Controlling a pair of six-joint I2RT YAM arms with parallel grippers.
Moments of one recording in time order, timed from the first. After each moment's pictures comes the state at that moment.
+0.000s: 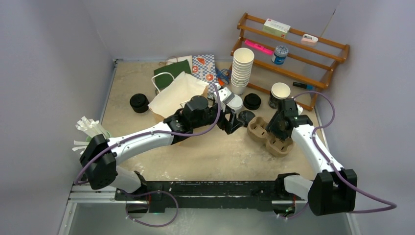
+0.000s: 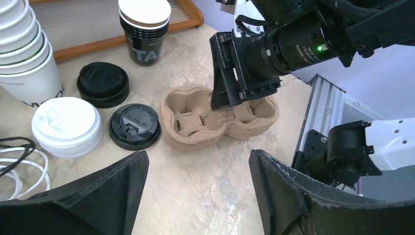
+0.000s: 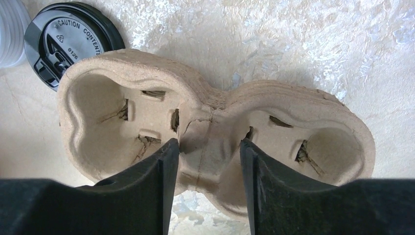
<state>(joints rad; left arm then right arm) -0.95 1.44 1.06 0.20 0.20 -0.24 0.10 1.15 0.80 -0.76 0.16 0.68</state>
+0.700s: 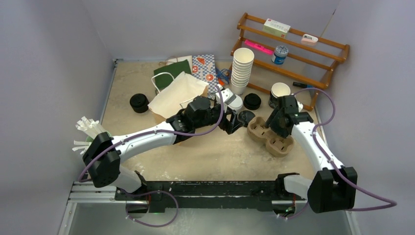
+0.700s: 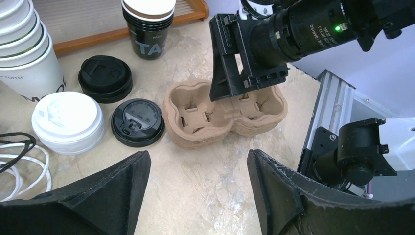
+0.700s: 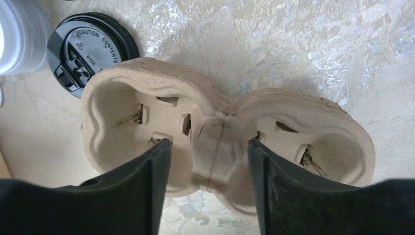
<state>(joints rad) -0.95 1.48 1.06 0.21 0.19 -0.22 0.10 1.16 0.86 -0.78 0.16 0.67</state>
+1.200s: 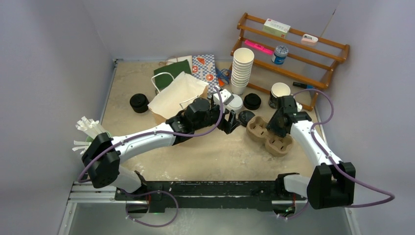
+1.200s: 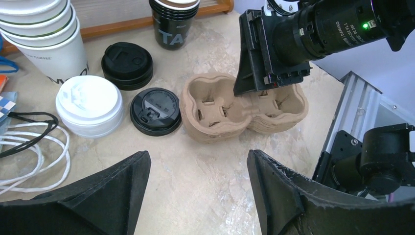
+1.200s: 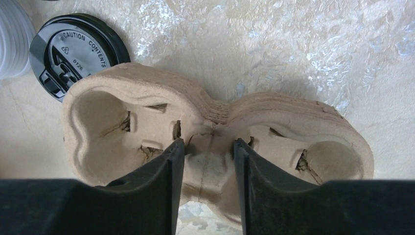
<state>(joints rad) -0.95 1.47 1.03 0.19 0.10 -0.22 0.10 1.20 0.84 -0.75 0.16 0.68</state>
